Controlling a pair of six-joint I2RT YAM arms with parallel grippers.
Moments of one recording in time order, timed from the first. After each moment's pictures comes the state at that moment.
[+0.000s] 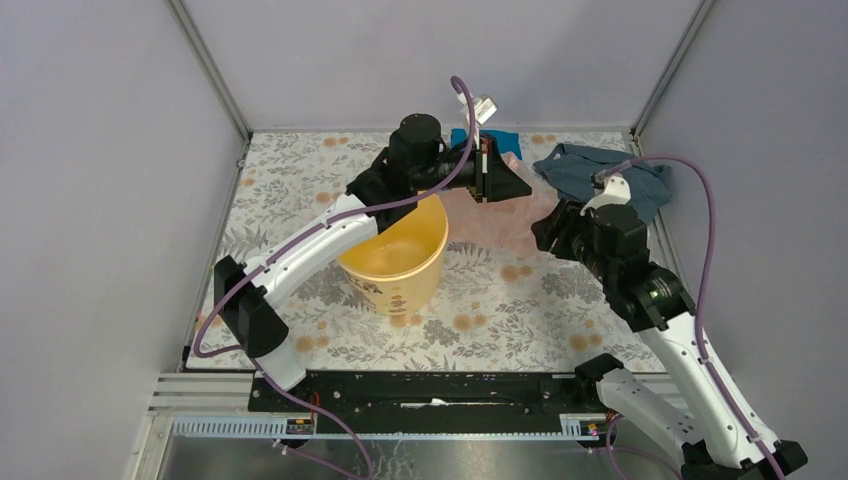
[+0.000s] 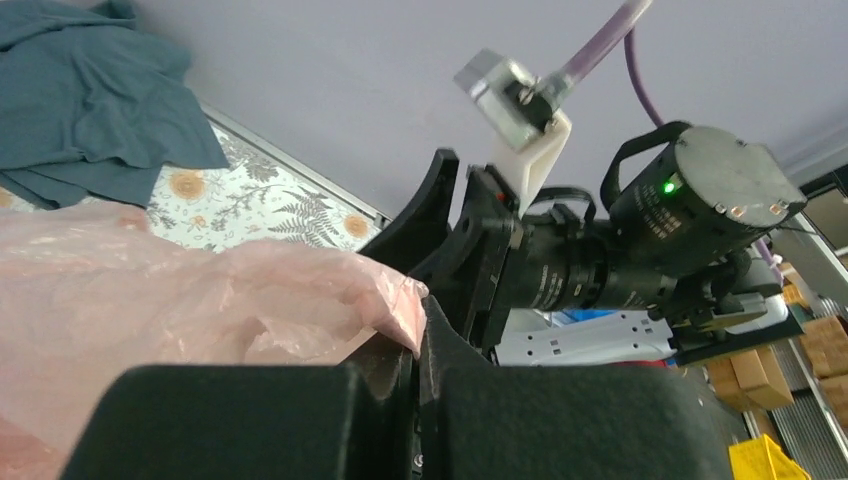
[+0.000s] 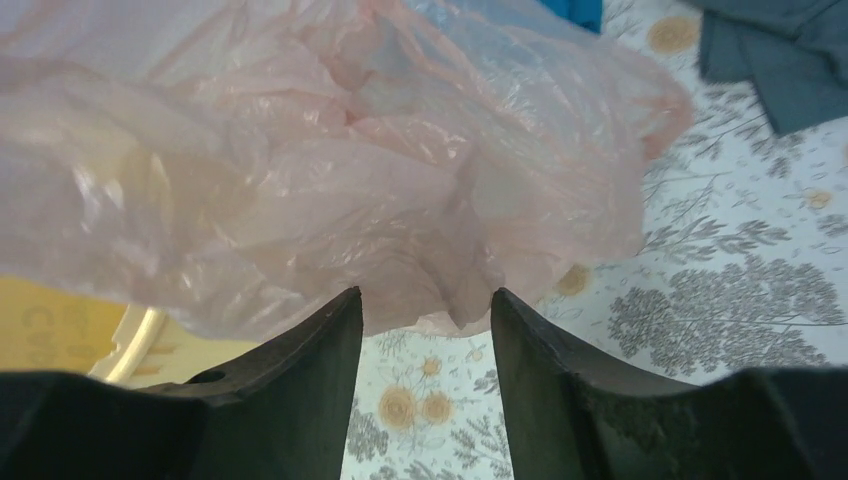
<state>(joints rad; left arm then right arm) -0.82 1.66 1.68 -0.06 0.61 -0.61 0.43 0.78 0.97 -0.63 0.11 0.51</state>
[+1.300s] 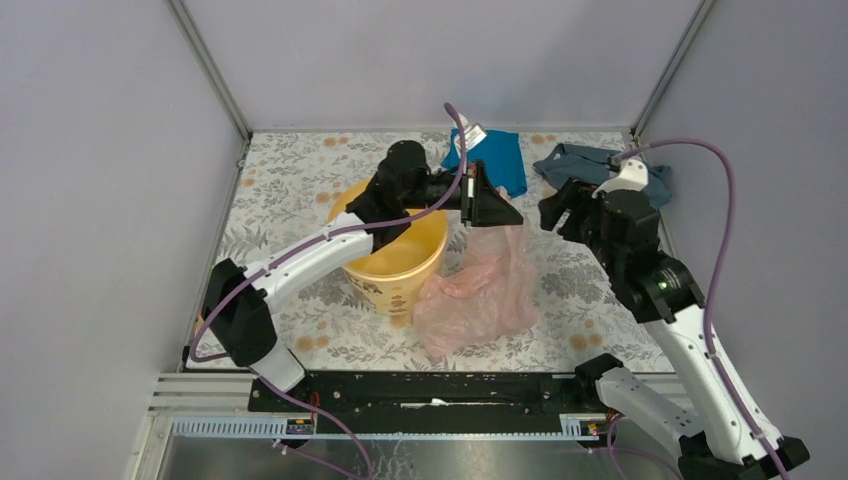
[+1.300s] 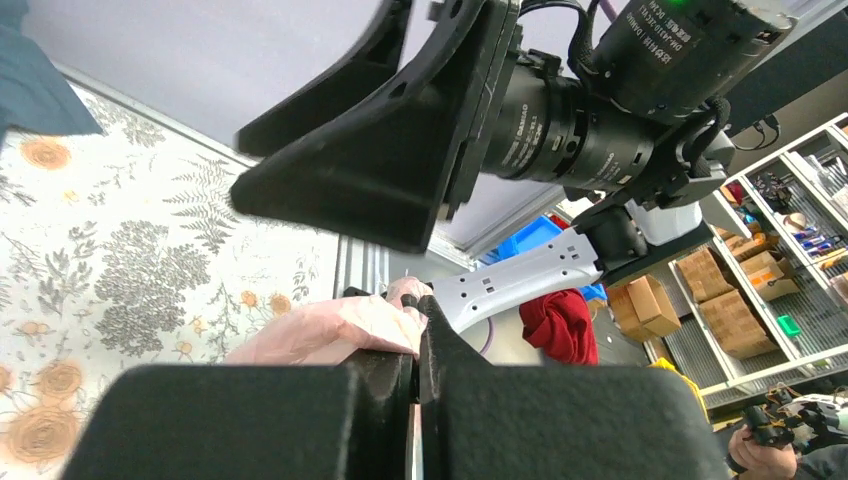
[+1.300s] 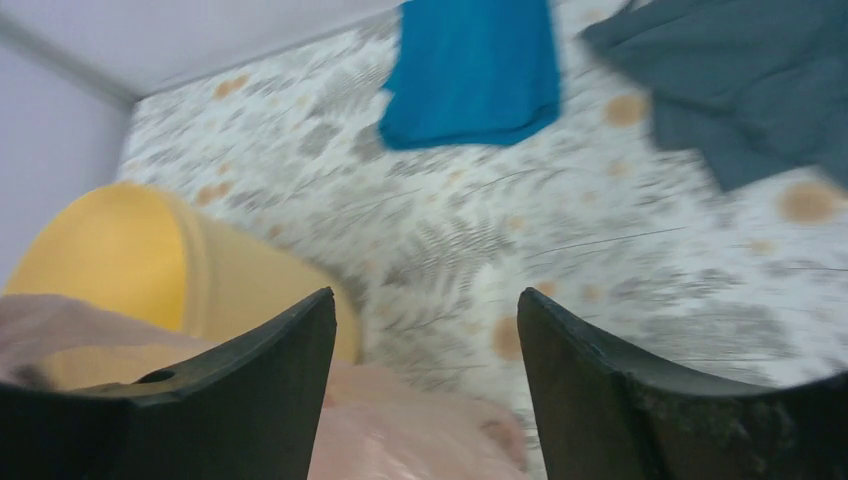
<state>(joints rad) -0.81 1.61 1.41 0.27 0.82 -0.76 0.42 0.85 1.07 -0.58 0.16 0.53</state>
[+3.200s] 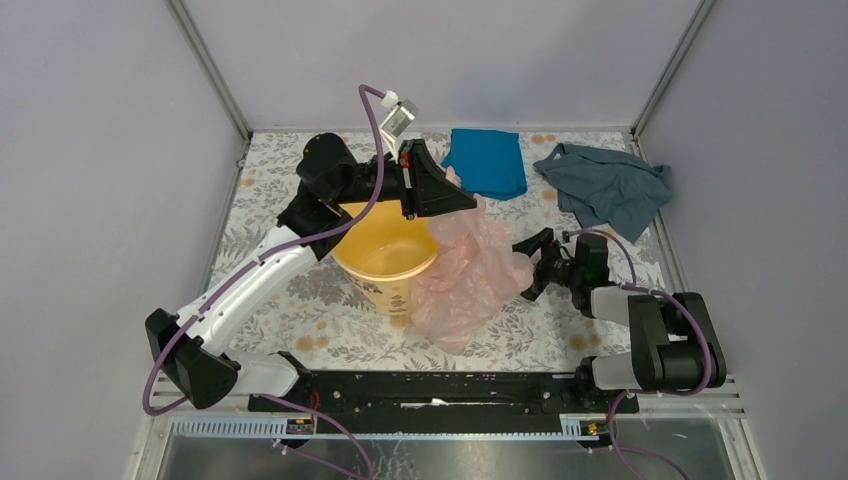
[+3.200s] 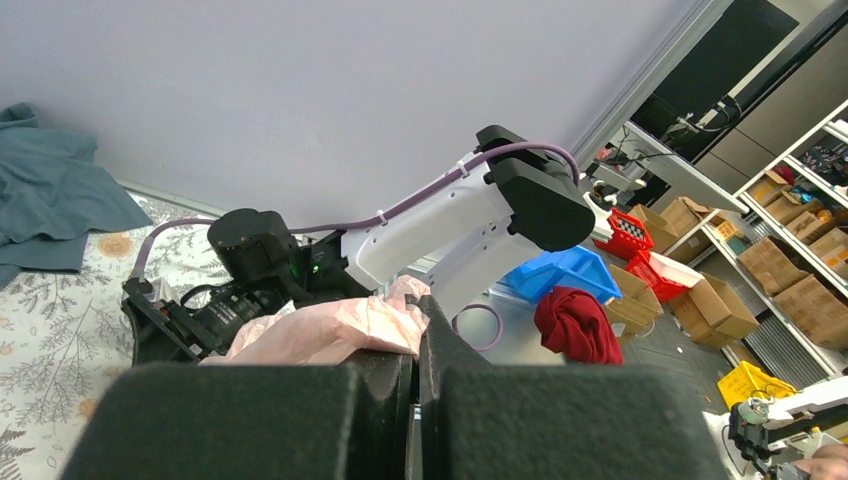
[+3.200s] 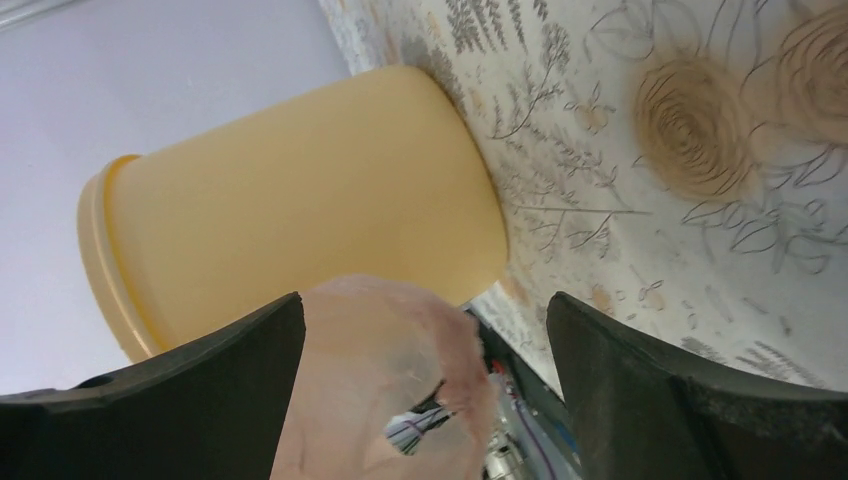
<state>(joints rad) -0.67 1.31 1.35 0.25 0.92 -0.72 0.03 1.38 0.33 0.44 -0.81 1.28</state>
